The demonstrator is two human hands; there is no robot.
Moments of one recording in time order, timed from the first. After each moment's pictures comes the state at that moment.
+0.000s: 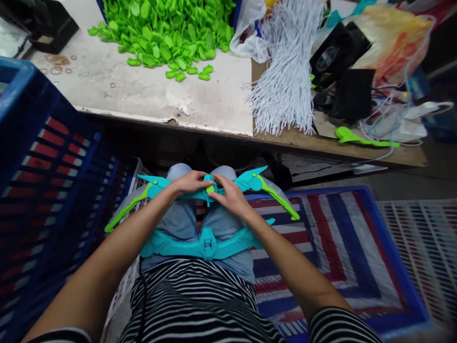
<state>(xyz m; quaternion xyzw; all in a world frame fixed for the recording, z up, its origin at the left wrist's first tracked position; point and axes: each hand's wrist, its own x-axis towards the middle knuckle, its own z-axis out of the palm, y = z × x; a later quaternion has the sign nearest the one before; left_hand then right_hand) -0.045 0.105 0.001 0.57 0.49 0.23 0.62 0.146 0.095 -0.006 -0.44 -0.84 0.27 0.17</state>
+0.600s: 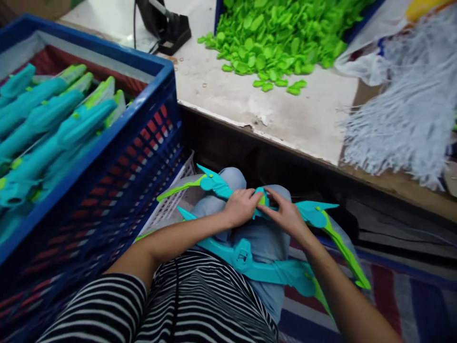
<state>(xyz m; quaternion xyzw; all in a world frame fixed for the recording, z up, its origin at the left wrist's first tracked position) -0.012 0.052 -0.015 0.71 0.64 0.23 0.18 0.146 0.123 -0.004 -0.41 -0.85 0.32 0.11</state>
